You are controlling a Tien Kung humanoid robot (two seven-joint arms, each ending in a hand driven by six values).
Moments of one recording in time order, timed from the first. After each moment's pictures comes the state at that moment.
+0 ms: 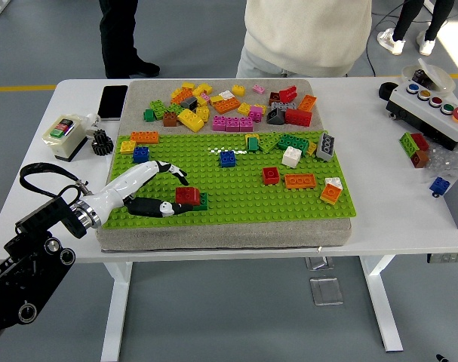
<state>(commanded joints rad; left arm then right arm) -0.36 0.20 -1.22 -1.14 1.97 -0.14 -0.35 0.17 -0.13 1.40 0.18 -0.96 -0.10 -0.08</state>
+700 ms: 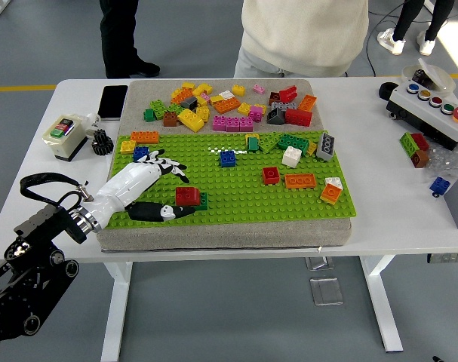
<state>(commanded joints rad) -0.34 0.21 -1.19 -1.14 2.17 0.02 -0.40 0.17 -0.12 1.40 0.18 -0.96 -0.10 -0.09</state>
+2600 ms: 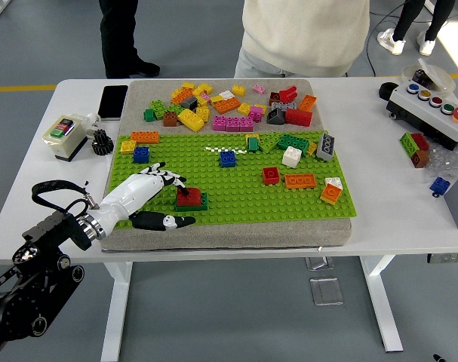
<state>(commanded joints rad) -0.36 0.18 -1.16 -1.06 2.18 0.03 -0.40 0.17 -0.12 1.40 0.18 -0.96 -0.10 -0.09</state>
